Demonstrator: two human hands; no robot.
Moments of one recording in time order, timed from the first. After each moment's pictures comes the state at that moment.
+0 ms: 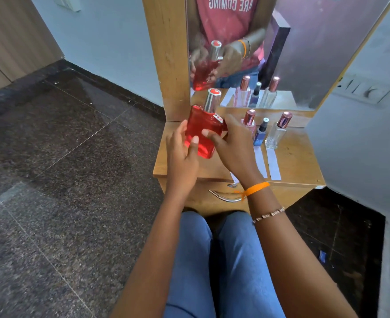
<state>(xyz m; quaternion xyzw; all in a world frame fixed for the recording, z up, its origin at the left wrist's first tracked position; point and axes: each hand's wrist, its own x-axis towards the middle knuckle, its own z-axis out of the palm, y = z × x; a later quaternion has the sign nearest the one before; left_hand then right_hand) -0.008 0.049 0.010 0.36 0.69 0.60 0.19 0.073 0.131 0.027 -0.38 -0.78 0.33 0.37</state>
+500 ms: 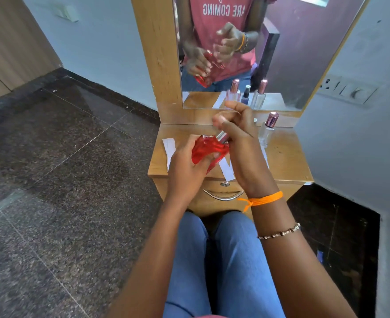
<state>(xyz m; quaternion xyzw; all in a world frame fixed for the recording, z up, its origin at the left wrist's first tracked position) 0.014 0.037 0.022 0.46 0.67 0.56 0.18 0.106 0.103 0.067 -0.28 -0.56 0.63 0.46</state>
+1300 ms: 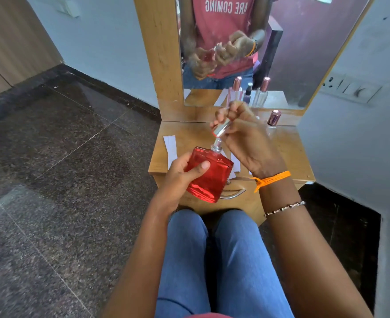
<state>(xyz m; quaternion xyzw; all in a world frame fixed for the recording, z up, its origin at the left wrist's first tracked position) 0.000 0.016 0.006 0.38 0.52 0.60 0.47 0.105 0.144 0.055 -0.09 -0.43 0.83 0.35</state>
